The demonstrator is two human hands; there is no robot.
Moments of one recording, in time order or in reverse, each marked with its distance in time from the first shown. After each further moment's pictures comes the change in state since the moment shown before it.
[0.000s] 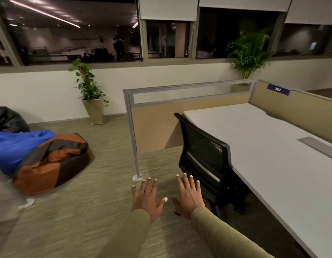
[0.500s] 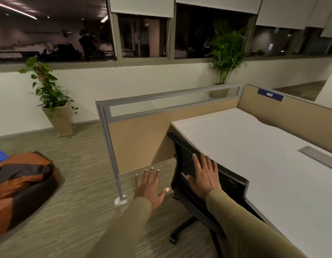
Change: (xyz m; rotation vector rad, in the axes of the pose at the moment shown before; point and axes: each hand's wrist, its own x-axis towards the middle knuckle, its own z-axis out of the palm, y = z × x) left_hand 0.289 -0.029 -0.026 -0.013 -0.035 0.202; right_hand 0.247 0.083 -0.064 -0.113 0.238 0.224
